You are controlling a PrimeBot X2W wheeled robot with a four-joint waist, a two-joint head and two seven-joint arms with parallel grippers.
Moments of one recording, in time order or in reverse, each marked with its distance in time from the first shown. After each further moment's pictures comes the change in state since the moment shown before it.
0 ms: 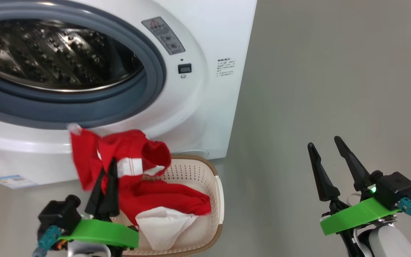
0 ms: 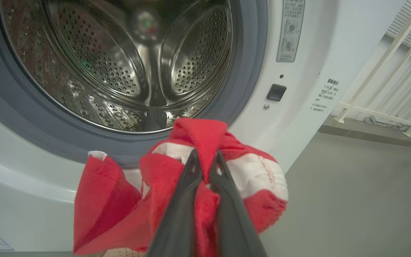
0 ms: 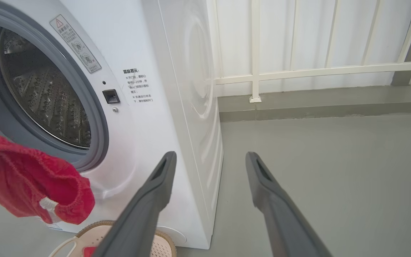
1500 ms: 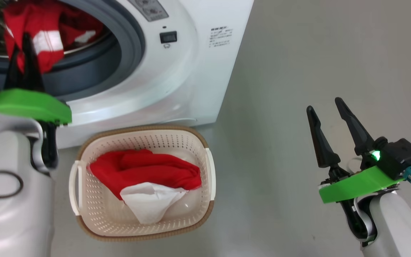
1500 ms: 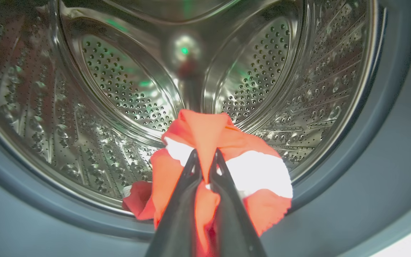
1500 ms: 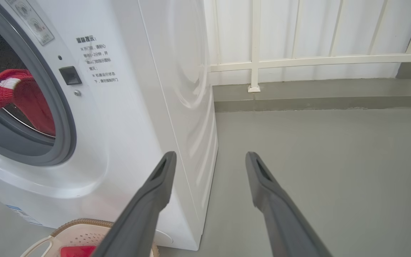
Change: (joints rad) left arm -0.665 0.092 0.157 0.508 0.043 -0.051 -0.011; right arm -0.155 -0.018 0.021 -0.004 0.000 0.000 0.000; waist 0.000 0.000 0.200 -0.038
